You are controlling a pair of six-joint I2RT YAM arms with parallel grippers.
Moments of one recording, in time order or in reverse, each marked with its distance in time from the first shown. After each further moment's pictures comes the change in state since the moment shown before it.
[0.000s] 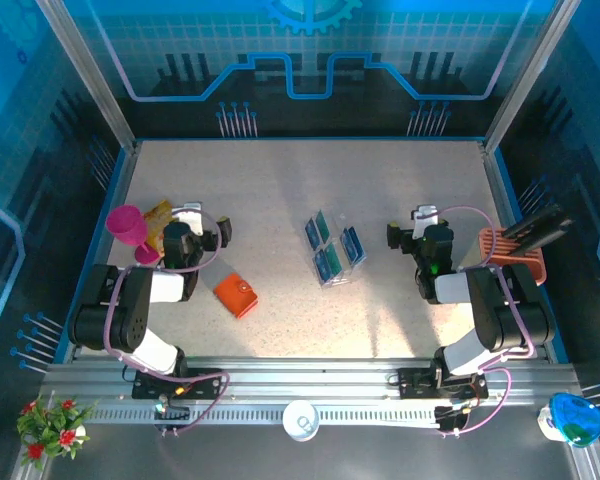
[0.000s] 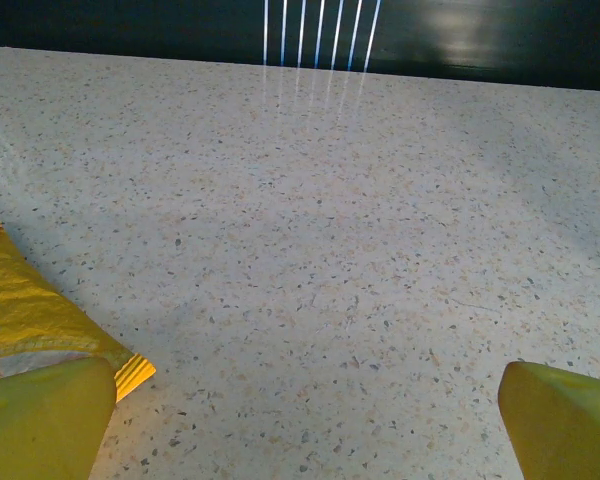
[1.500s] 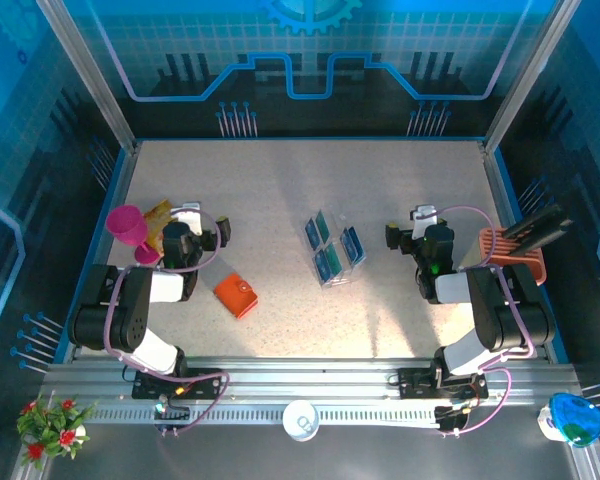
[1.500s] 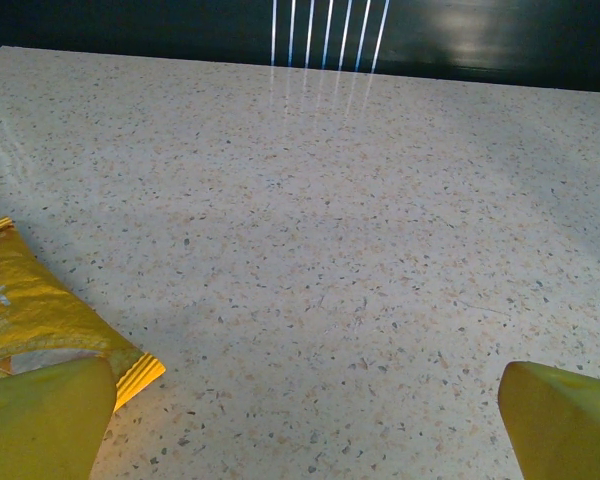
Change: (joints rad) left arm 0.006 0.000 0.000 -0.002 -0.011 -0.004; right arm -0.007 -0.004 0.000 -0.007 -0.045 -0.008
